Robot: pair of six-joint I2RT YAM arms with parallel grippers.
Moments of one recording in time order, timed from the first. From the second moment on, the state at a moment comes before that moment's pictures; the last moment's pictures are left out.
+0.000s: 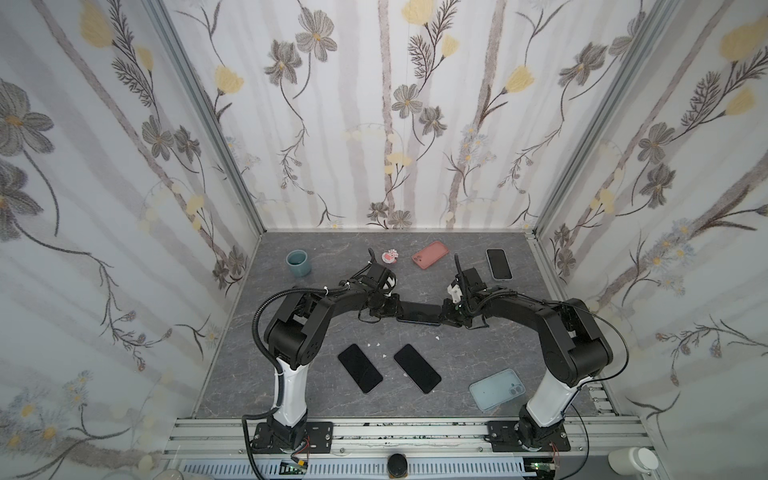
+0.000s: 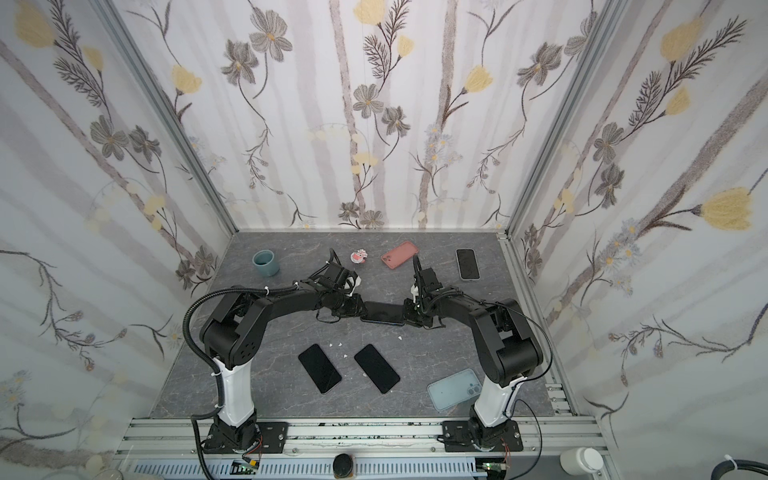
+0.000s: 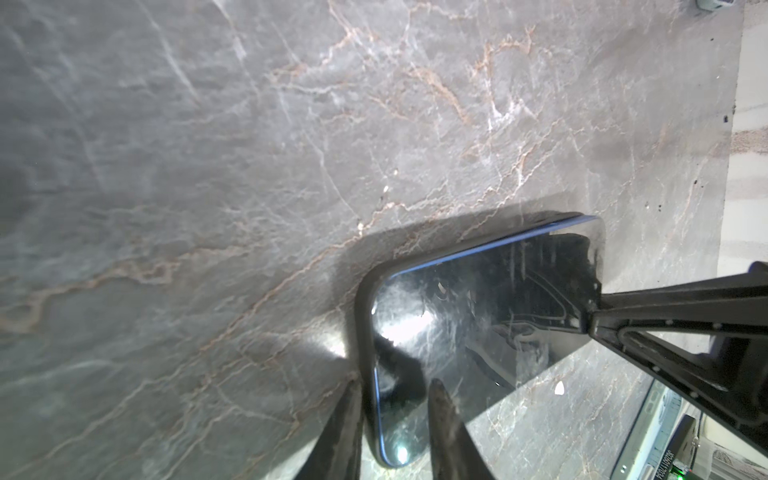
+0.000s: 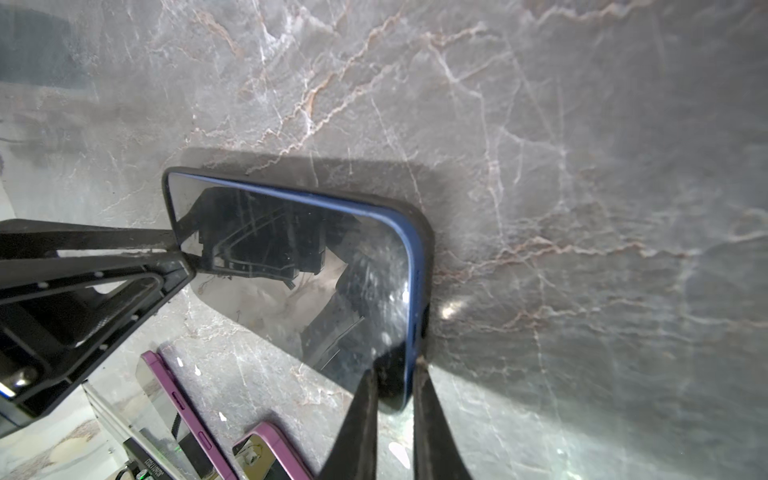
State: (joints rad) left arm -0.55 1.99 1.21 -0.28 0.41 -0.48; right arm 0.40 1.77 0.99 -0.40 -0.37 0.57
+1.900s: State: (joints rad) left arm -0.55 1.99 1.22 -0.28 0.39 -0.47; right arm 0.46 1.82 1.09 -0.54 -0.17 0.50
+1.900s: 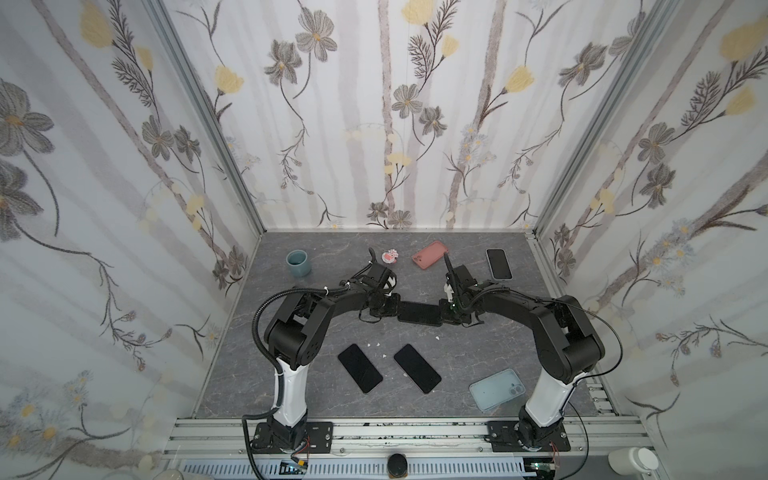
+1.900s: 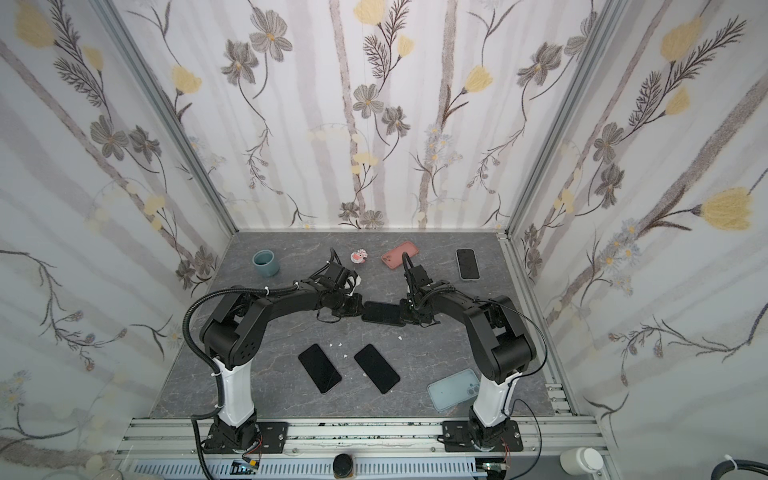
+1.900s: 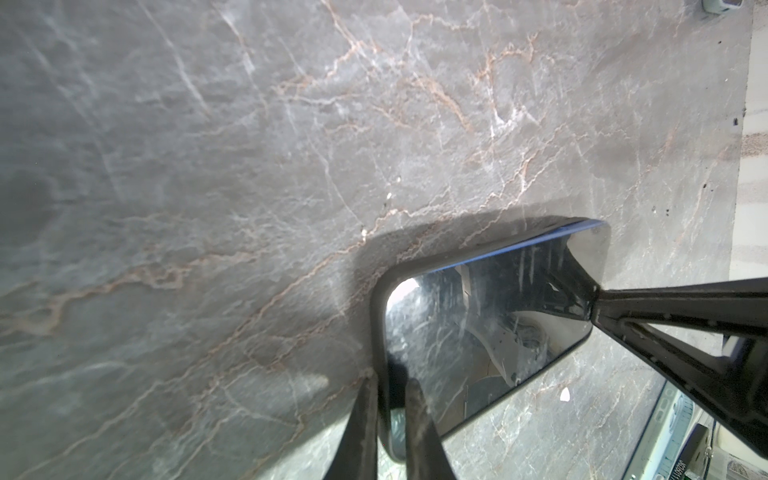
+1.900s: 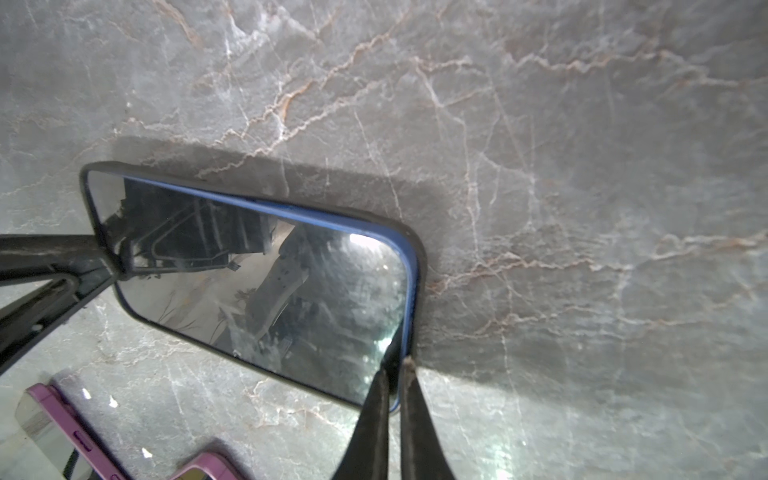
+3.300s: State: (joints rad) left arm -0.52 2.00 1.32 -0.31 0.40 -0.50; right arm 0.43 1.84 1.23 -0.56 -0.11 0.43
